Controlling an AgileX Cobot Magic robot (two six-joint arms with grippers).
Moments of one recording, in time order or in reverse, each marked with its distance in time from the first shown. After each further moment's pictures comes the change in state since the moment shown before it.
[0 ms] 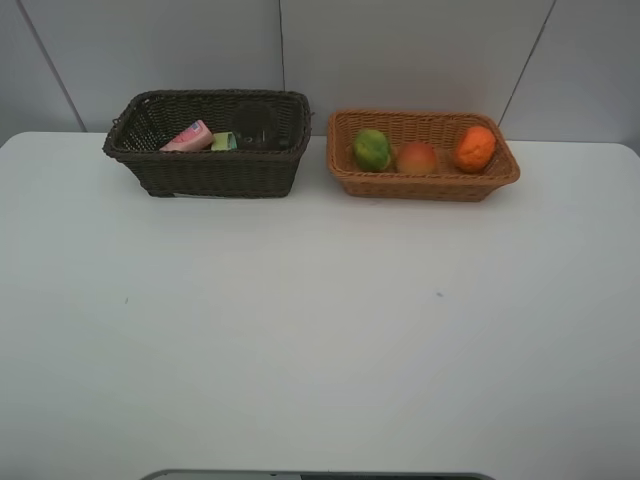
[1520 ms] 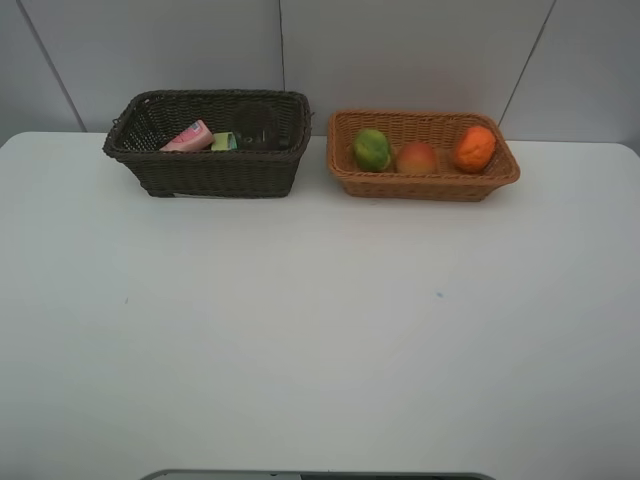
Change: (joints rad) left arm 0.105 0.000 0.011 -0.009 0.143 0.000; right arm 0.000 0.000 0.000 0.000 0.000 0.000
